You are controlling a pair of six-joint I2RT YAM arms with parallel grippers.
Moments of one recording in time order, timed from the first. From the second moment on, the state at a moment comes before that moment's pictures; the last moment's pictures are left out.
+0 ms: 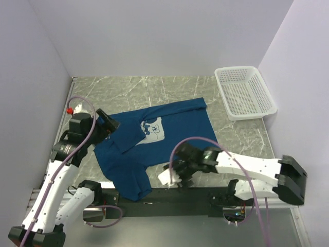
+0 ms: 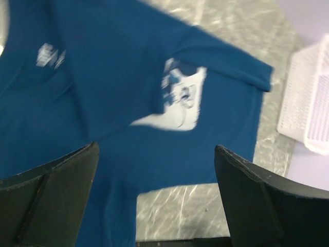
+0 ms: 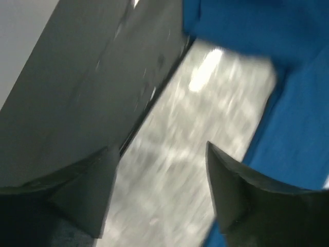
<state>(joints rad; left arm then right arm) -0.22 0.75 0.89 -0.70 -0.03 -0.83 1.07 1.16 0.72 -0.60 -0.53 -0.94</state>
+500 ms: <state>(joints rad) -0.21 0.36 0.83 -0.87 -0.05 -0.95 1.50 1.63 0.96 -0.33 -0.18 -0.76</state>
